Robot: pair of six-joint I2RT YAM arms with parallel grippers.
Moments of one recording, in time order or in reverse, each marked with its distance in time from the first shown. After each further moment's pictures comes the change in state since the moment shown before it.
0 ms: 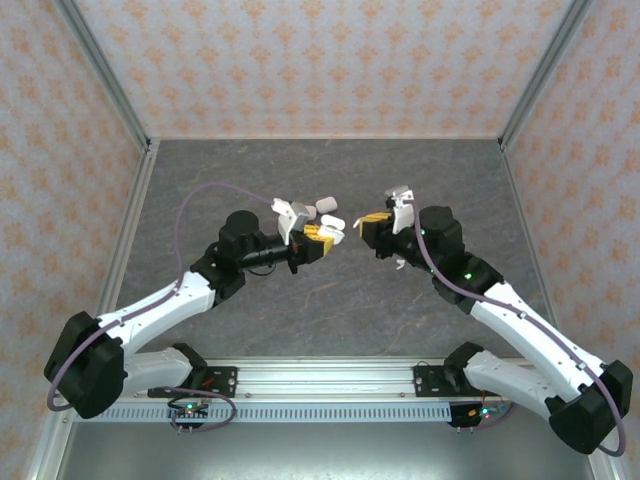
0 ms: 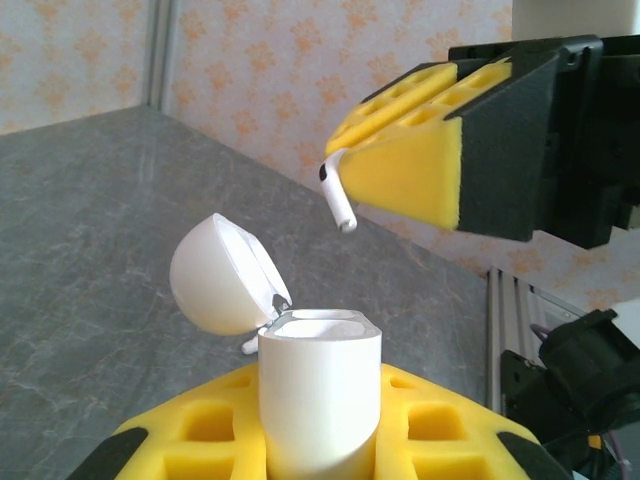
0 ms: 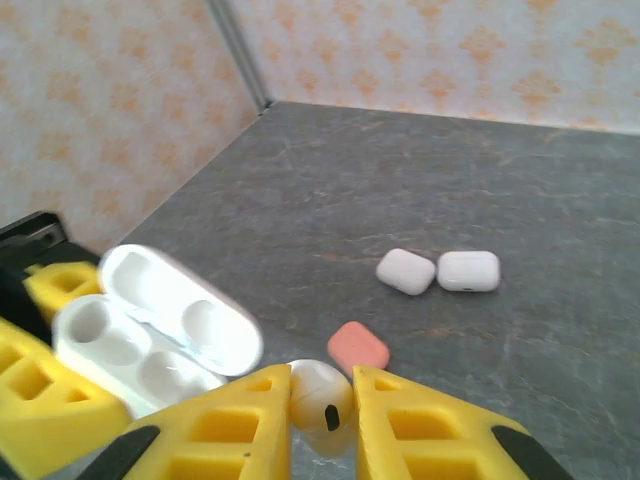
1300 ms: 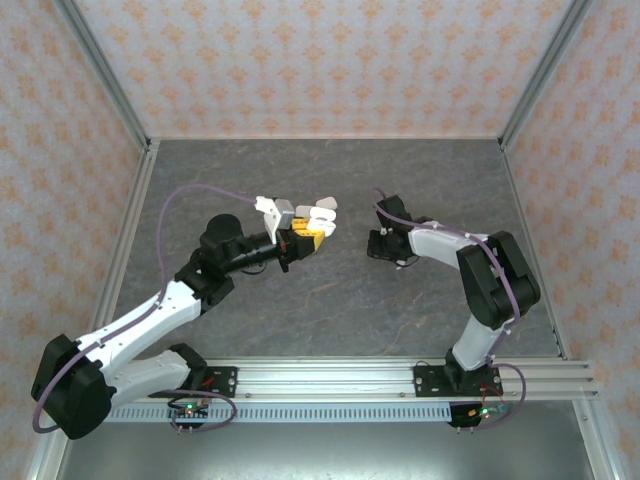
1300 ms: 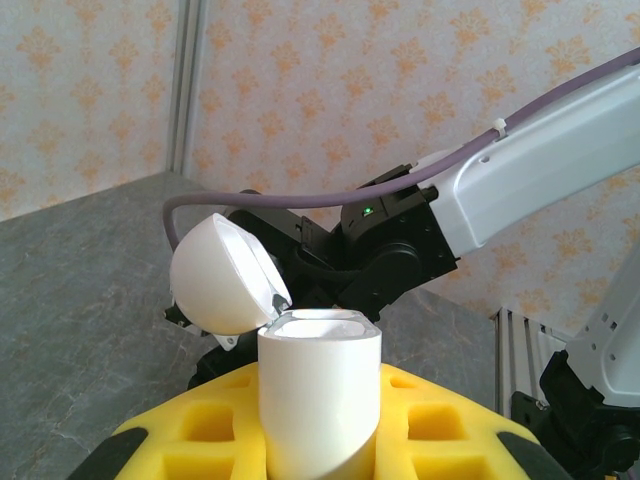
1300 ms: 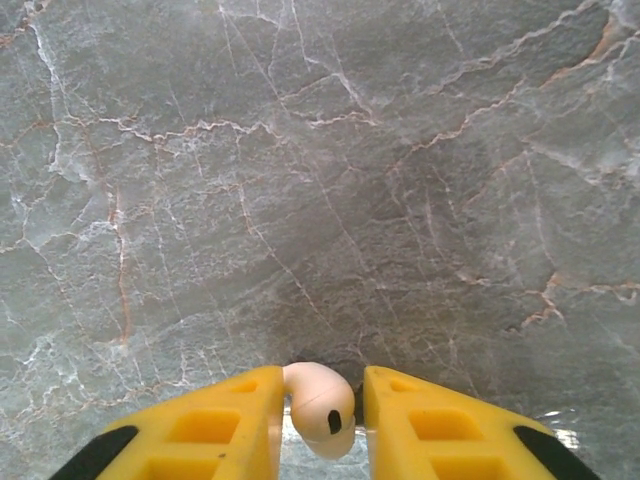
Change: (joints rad) left arm 0.018 -0.130 -0.014 0.000 -0.047 0.004; right arm -0.211 0.793 0.130 -0.168 0.096 0.274
